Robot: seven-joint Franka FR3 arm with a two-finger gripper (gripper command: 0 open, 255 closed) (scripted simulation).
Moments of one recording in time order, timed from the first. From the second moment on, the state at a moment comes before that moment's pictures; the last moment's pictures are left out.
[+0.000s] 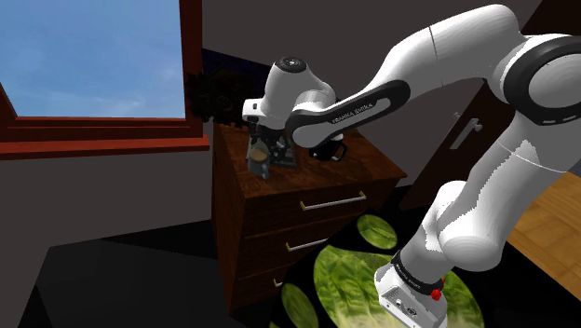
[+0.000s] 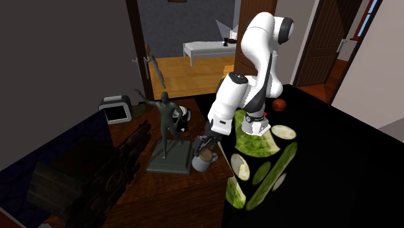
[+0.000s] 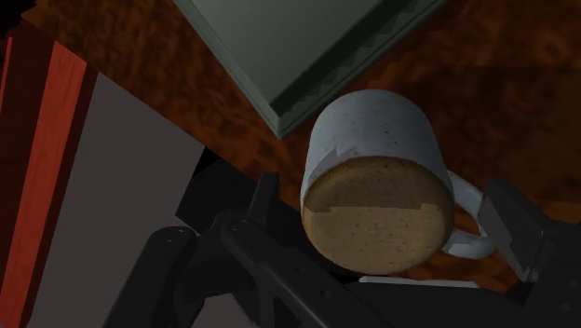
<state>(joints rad) 0.36 0.00 0.02 -2.28 -0.41 2.47 -1.06</state>
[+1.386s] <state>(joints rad) 0.37 -0.05 0.02 -2.24 -0.37 2.39 -1.10</state>
